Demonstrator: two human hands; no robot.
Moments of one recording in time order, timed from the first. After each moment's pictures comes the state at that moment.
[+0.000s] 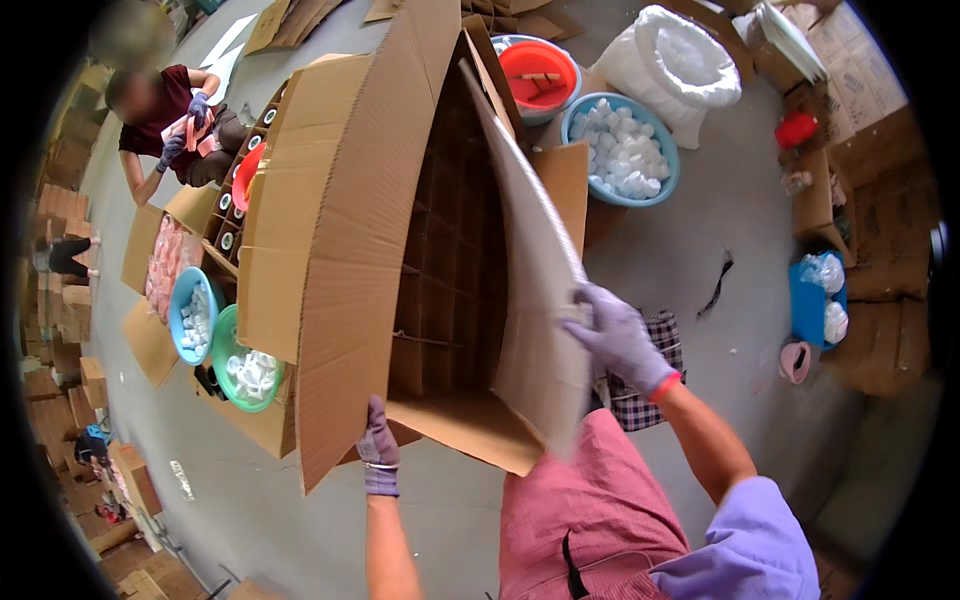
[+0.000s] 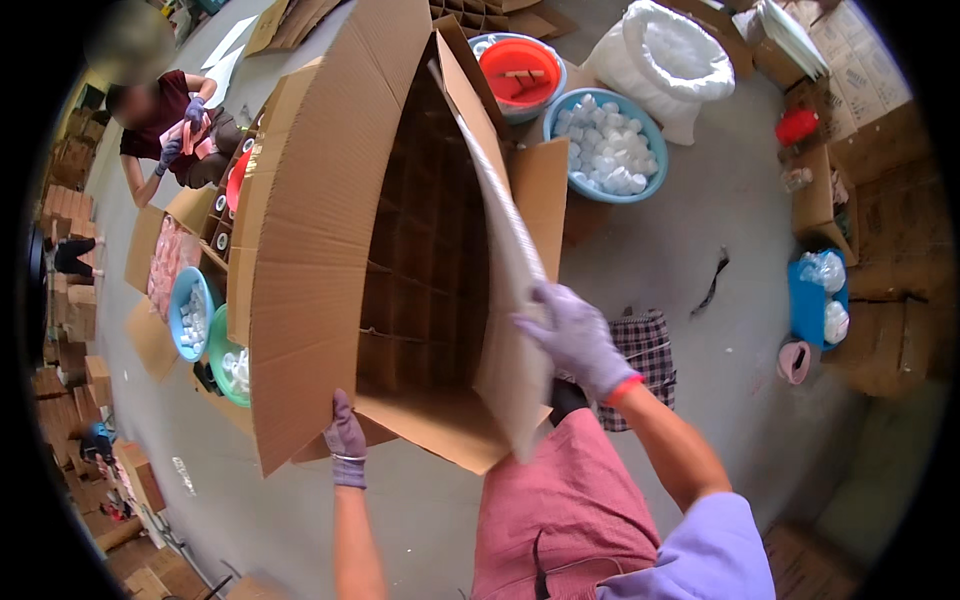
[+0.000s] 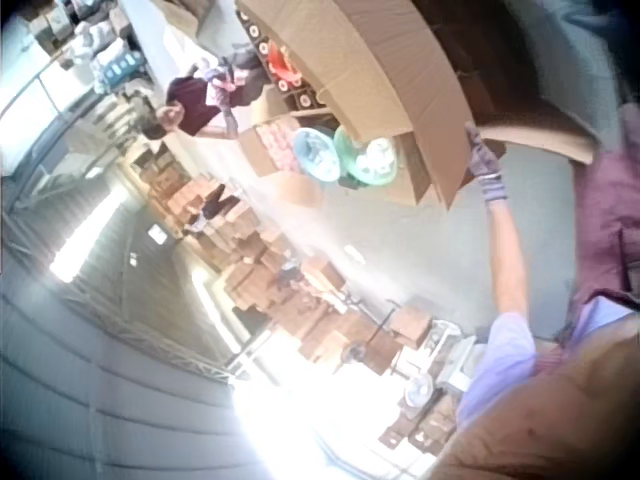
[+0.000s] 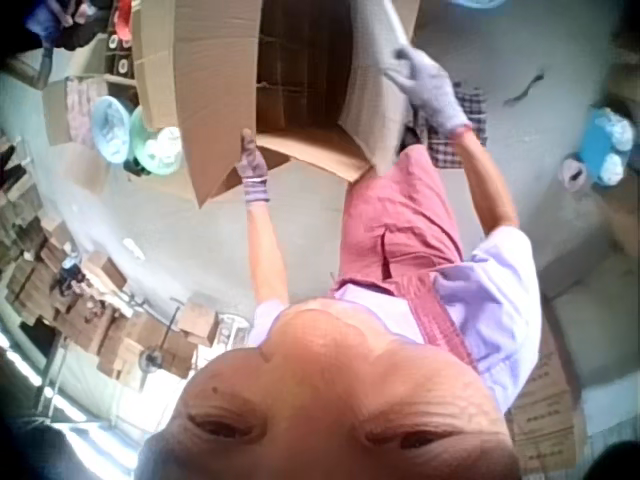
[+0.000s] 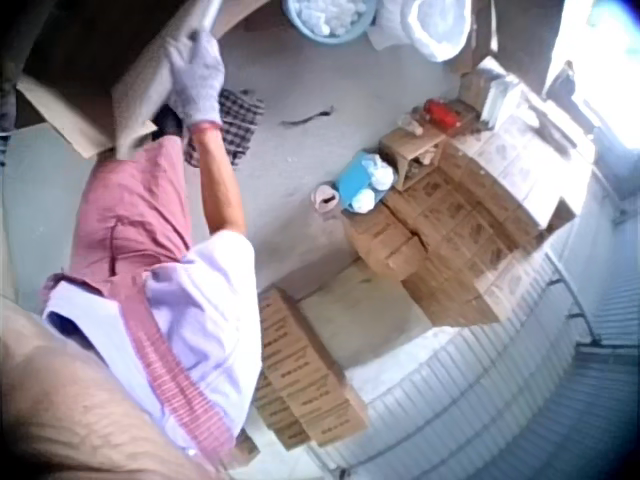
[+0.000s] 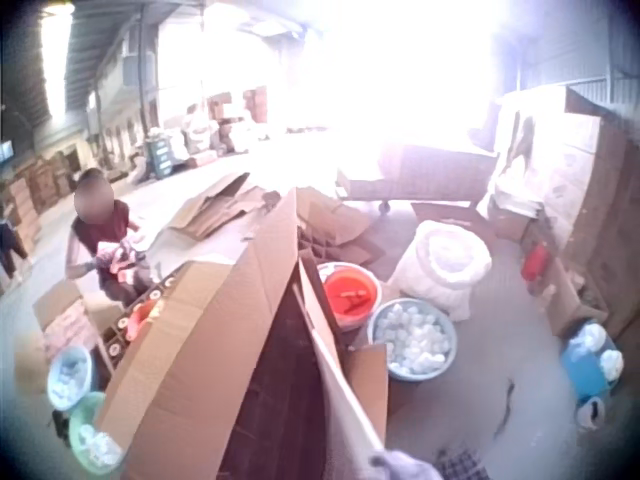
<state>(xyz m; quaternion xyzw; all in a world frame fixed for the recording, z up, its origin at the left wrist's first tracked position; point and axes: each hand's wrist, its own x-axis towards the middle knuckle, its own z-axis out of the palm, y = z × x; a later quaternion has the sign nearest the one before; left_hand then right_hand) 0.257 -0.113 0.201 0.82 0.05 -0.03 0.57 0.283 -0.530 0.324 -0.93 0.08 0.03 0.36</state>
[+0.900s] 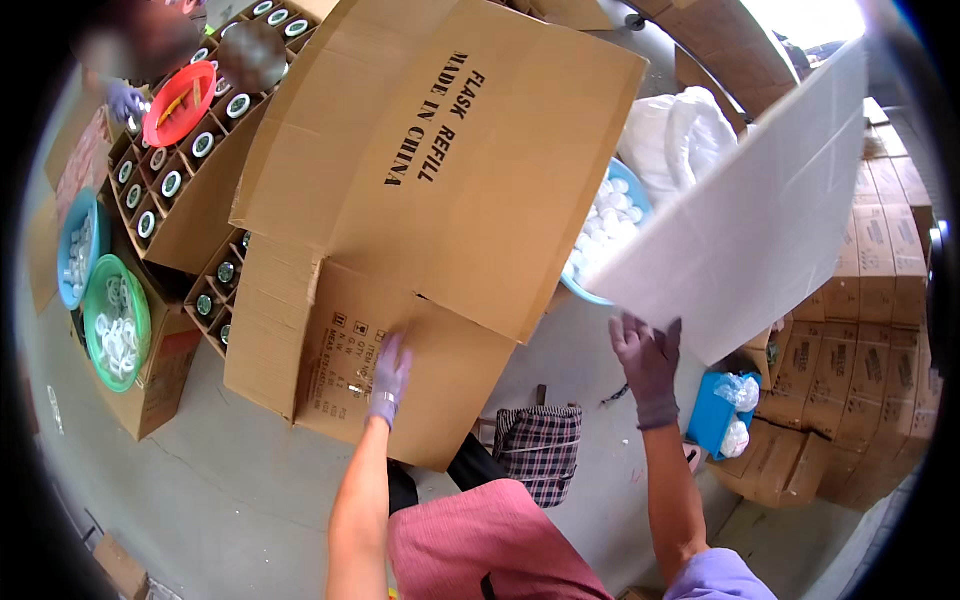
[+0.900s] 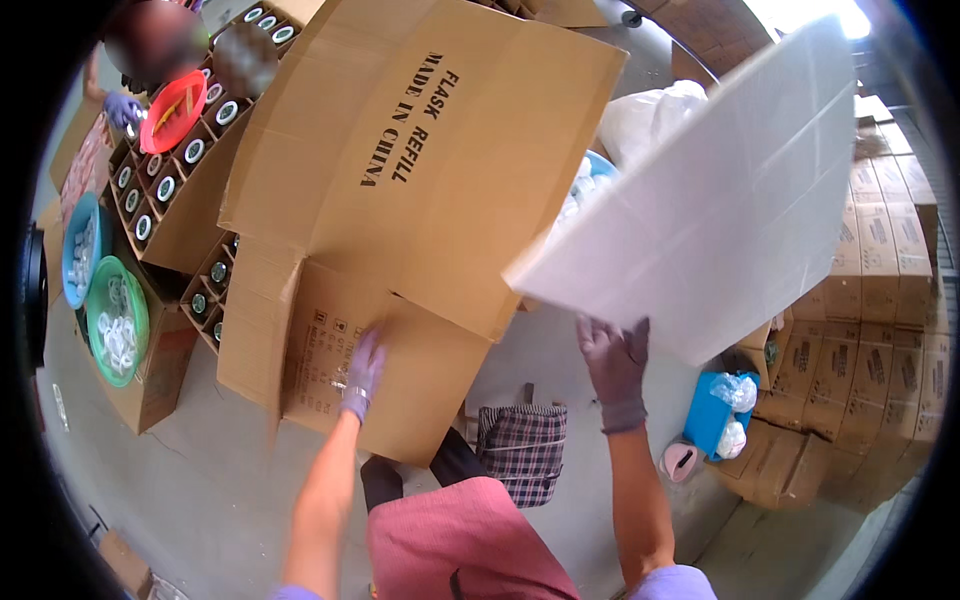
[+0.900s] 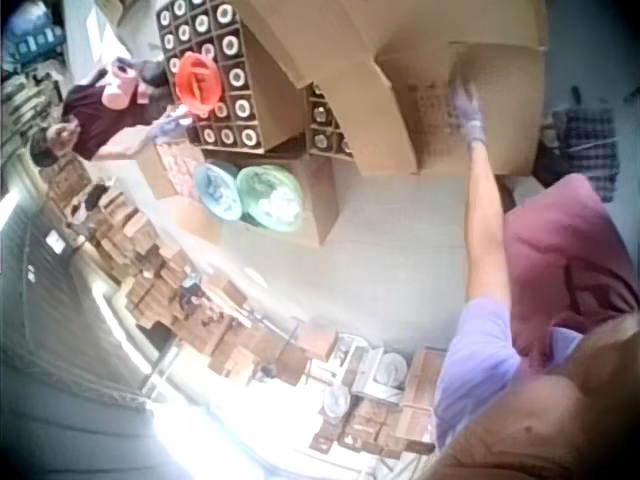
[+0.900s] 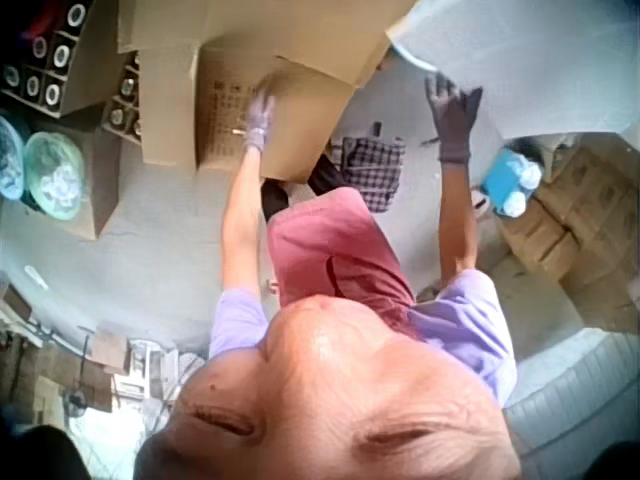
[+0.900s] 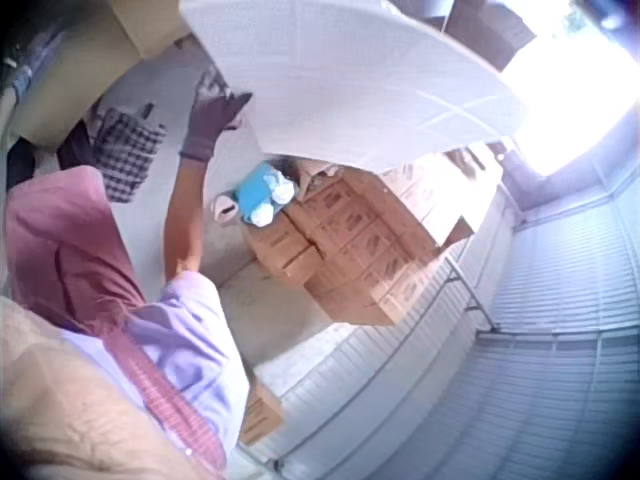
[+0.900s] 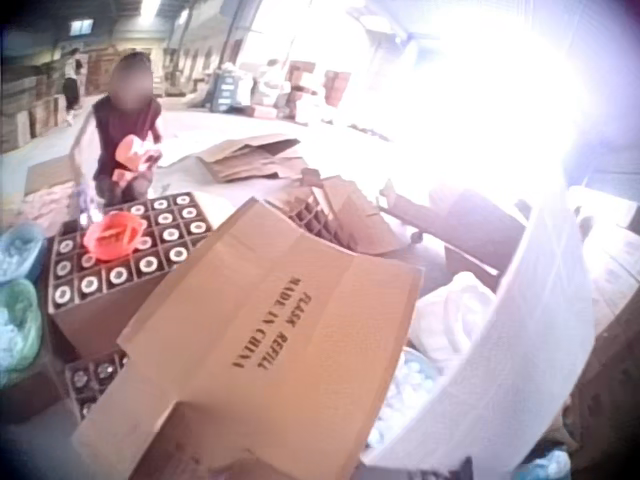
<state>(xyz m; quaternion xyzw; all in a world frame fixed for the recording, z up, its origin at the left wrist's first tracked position) 0.375 -0.387 -0.024 0.77 0.10 -0.23 0.59 0.366 -0.778 0.193 -0.29 0.13 0.01 0.95</state>
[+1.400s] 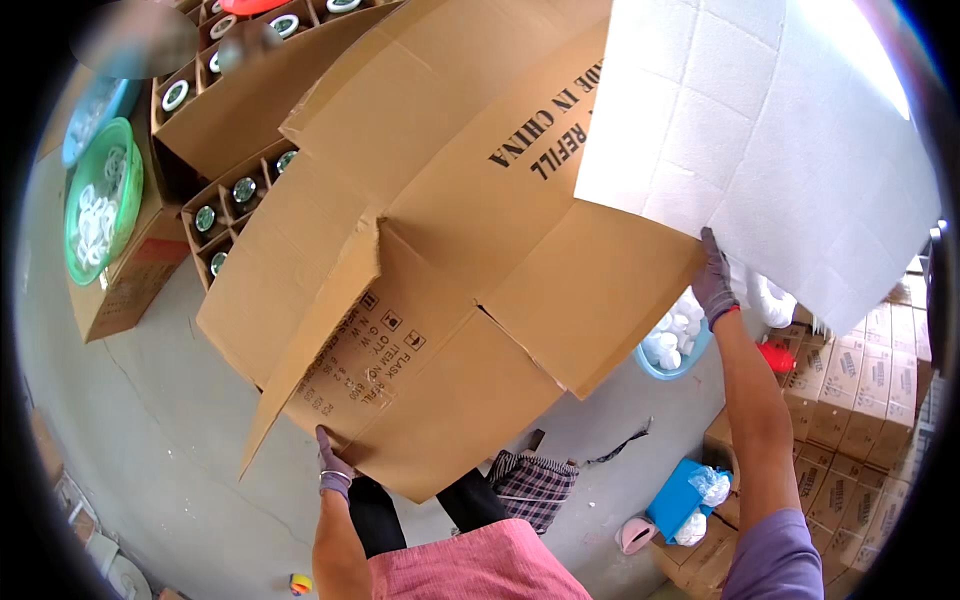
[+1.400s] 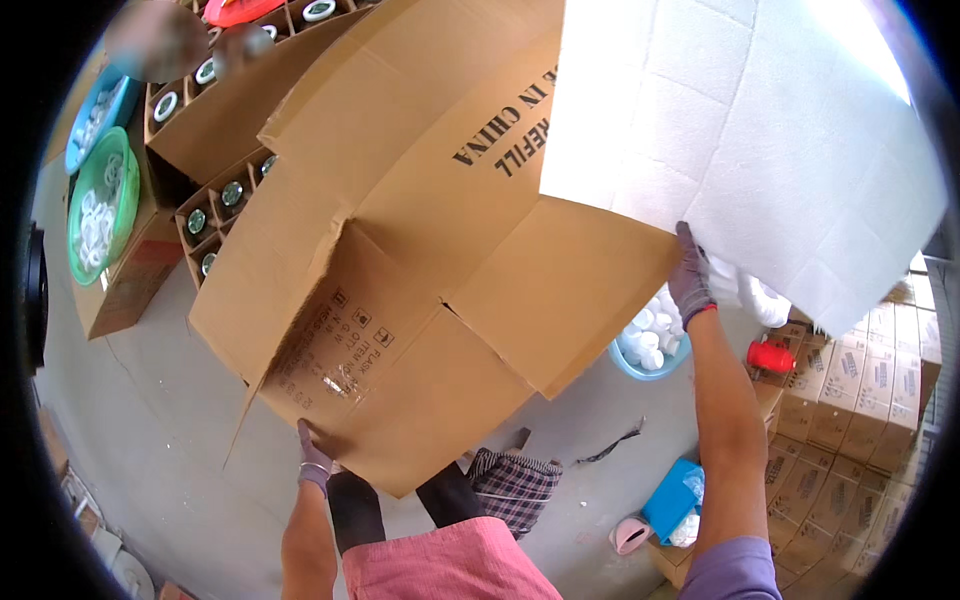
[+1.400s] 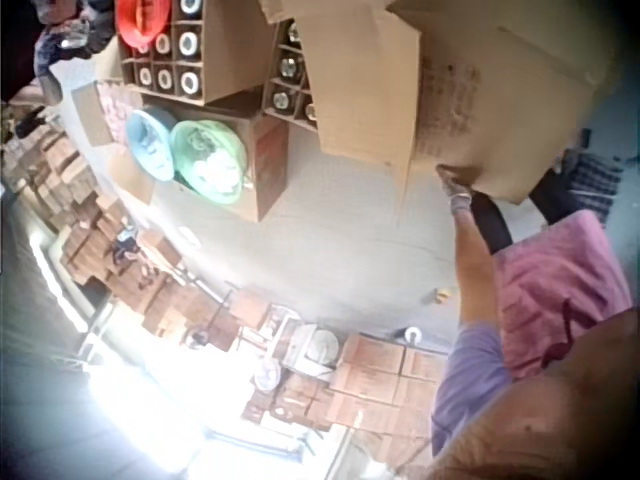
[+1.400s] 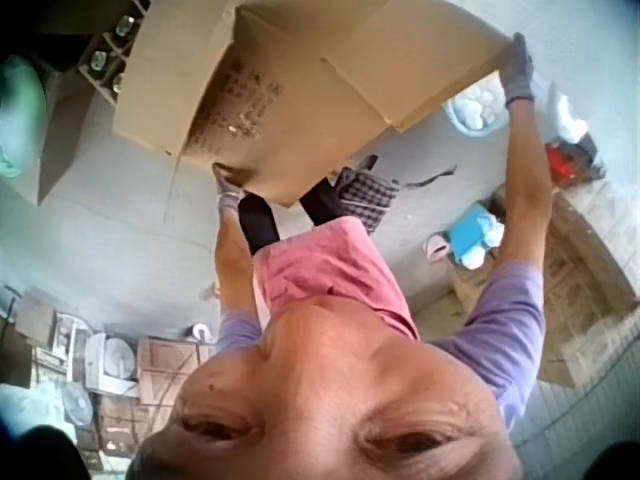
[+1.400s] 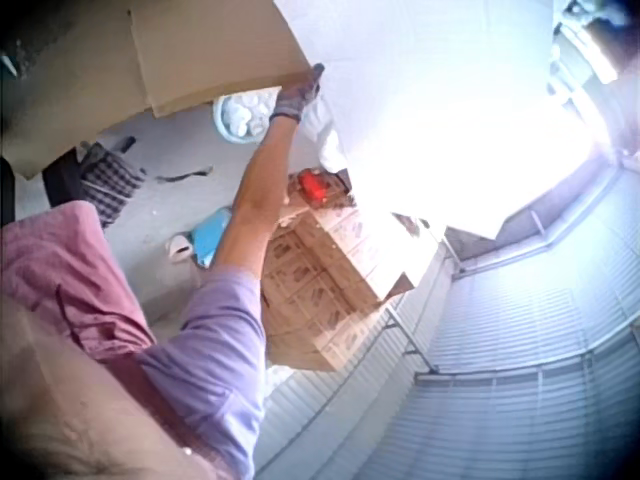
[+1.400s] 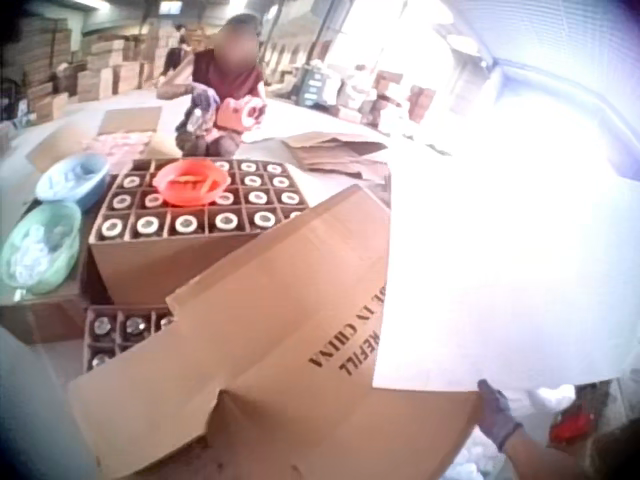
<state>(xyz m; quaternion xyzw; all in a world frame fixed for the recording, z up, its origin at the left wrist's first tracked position) 0.149 -0.297 -0.171 0.29 0.64 -0.08 0.71 0.644 -0.816 0.093 -0.78 0.19 -0.07 0.60</state>
